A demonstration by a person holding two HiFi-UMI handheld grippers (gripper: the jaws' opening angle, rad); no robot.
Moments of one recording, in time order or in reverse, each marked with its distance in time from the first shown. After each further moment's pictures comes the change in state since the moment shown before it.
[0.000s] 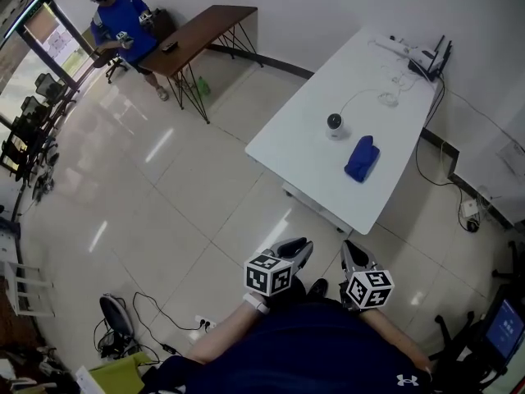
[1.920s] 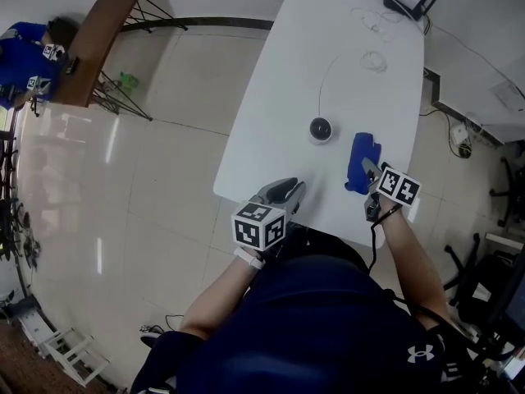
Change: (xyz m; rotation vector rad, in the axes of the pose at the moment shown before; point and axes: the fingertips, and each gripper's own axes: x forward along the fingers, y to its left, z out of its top) left arm 0.188 0.163 0.189 0.077 0.193 -0.174; right arm 0.216 -0.276 0.079 0.460 0.175 -0.550
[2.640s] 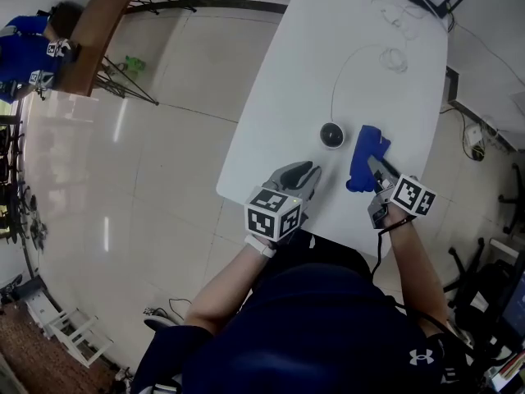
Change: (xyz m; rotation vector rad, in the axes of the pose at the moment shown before) left arm 0.049 0.015 0.041 0.038 -0.014 0.012; right arm 0.003 0.080 0.036 0.075 -0.020 0.377
